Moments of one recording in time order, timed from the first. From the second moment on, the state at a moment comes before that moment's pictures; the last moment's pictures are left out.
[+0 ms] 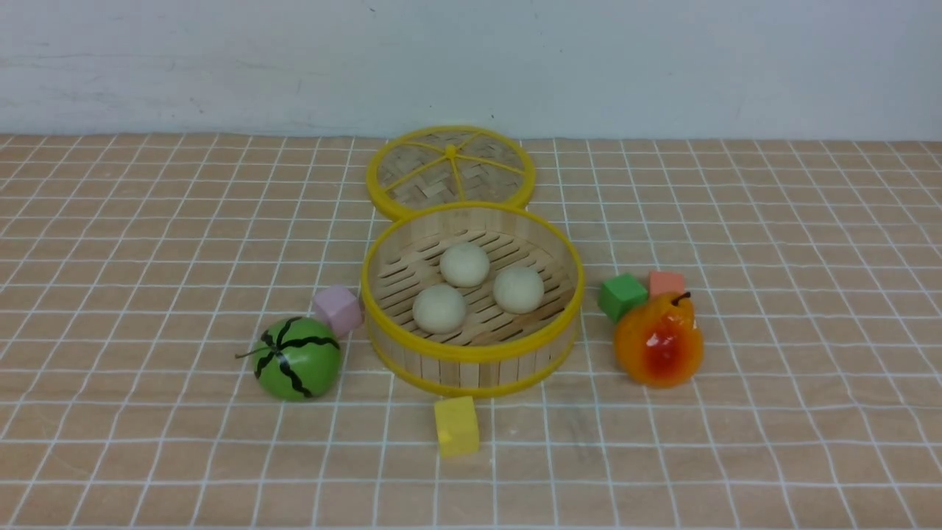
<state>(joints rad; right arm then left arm) -0.13 -0.01 0.02 0.15 0.40 -0.08 -0.18 -0.01 0.03 0.18 0.41 -0.42</state>
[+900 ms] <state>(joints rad) -0.13 -0.01 0.02 0.16 0.40 -0.08 -0.18 -0.01 0.03 0.17 0.39 -0.41</state>
